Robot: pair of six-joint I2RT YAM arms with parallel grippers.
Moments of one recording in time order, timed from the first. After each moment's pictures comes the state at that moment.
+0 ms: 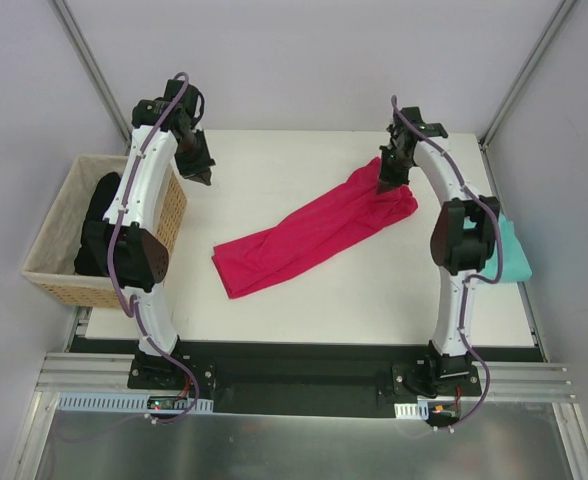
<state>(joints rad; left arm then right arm) -0.14 1.93 2.14 -1.38 0.06 -0.44 0.17 2.23 2.07 -1.04 -0.16 0.28</state>
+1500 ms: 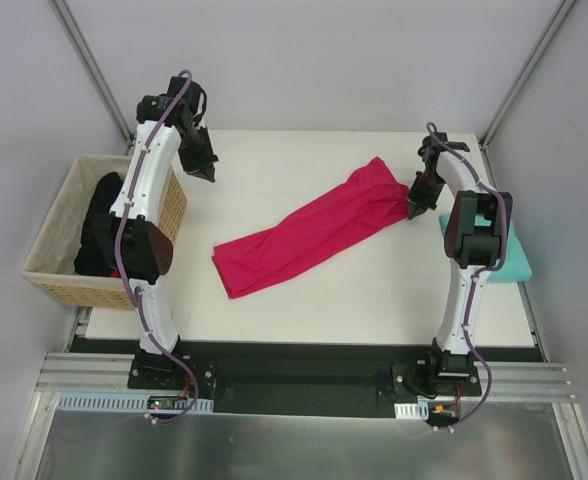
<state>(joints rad) -0.14 2.00 2.22 -1.39 0.10 -0.43 0.00 2.24 1.88 -1.05 0.02 0.45</state>
